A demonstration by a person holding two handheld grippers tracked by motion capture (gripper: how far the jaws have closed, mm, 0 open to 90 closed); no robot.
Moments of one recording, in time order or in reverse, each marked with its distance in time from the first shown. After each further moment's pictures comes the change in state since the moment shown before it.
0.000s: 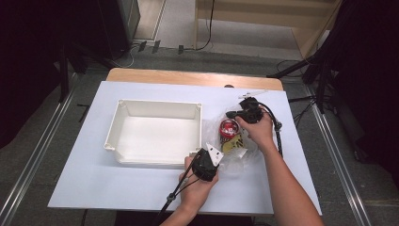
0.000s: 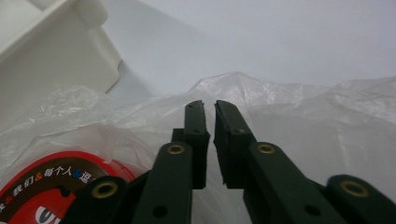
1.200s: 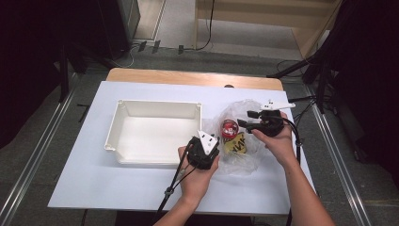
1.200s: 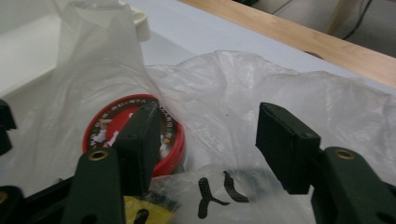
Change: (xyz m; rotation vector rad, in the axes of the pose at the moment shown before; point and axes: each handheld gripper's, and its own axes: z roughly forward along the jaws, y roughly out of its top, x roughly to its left) left arm 0.021 0.039 -0.026 -0.146 0.036 -0.123; right arm 0.019 -0.036 -0.077 -0.204 -0.069 -0.138
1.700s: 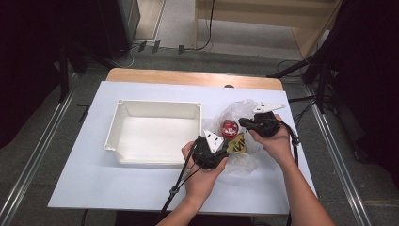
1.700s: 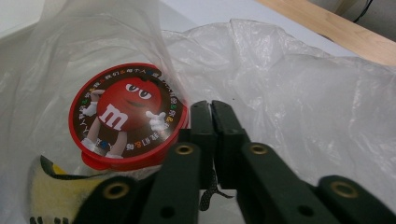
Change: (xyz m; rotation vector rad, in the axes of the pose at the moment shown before) left arm -0.014 0.004 0.008 0.029 0.003 0.016; right arm 0.007 -0.003 0.013 0.102 -0.020 -0.085
